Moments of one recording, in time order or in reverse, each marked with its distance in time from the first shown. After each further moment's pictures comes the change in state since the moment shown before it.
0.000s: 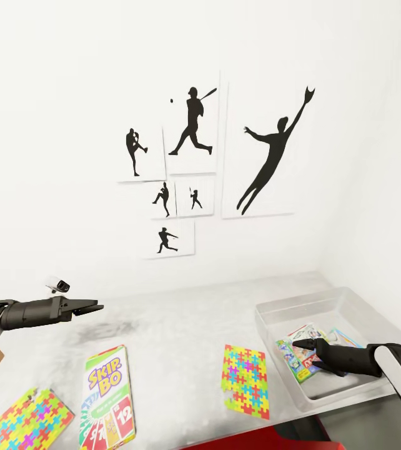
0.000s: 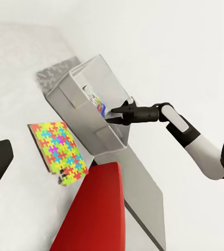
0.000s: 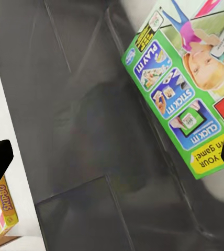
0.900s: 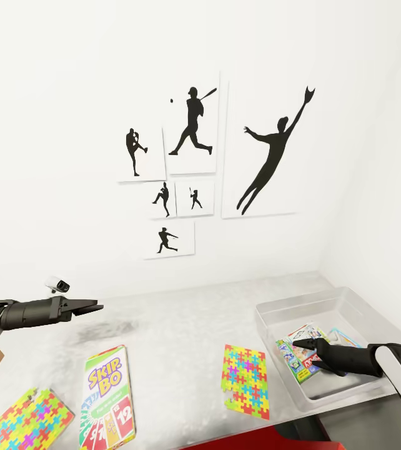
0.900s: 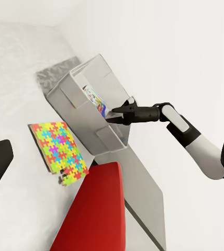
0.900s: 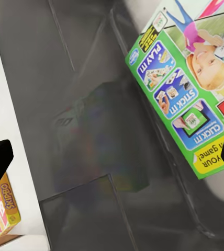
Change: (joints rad) left arm 0.000 0.001 0.000 0.000 0.000 0.000 0.000; right arm 0.001 -0.004 0.001 -0.001 0.000 0.000 0.016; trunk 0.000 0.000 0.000
